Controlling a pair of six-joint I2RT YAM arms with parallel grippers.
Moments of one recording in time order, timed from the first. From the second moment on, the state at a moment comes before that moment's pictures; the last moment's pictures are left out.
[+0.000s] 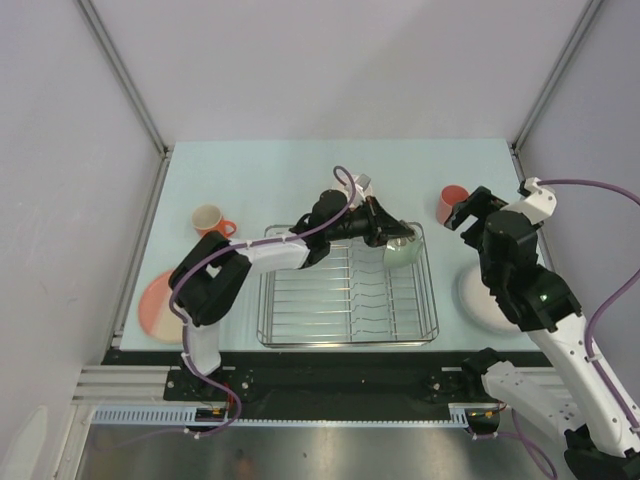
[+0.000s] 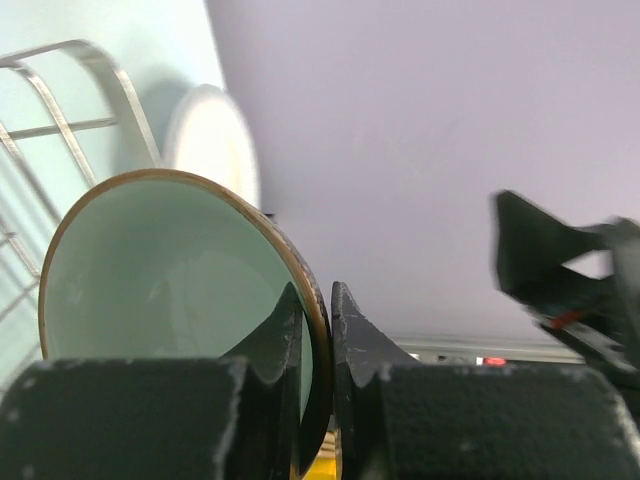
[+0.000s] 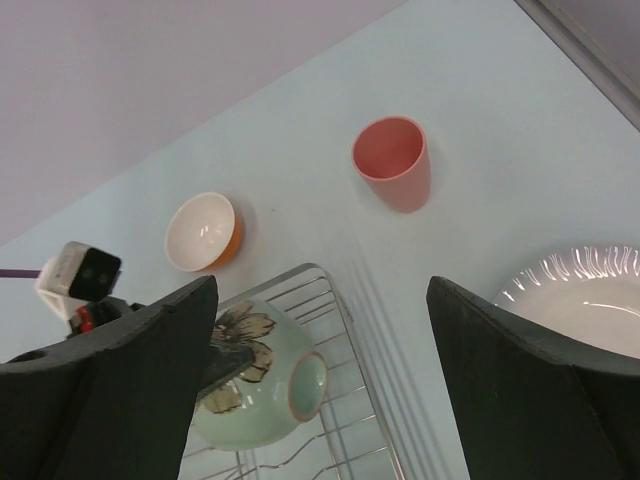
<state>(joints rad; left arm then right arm) -0.79 1.90 1.18 0.61 0.54 -1.37 0.49 0.77 1.05 -0.60 0.66 0.62</state>
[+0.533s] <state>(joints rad) -0.83 1.99 1.18 0.55 0.48 -1.29 0.49 0.73 1.06 -0.61 0.64 0.62</state>
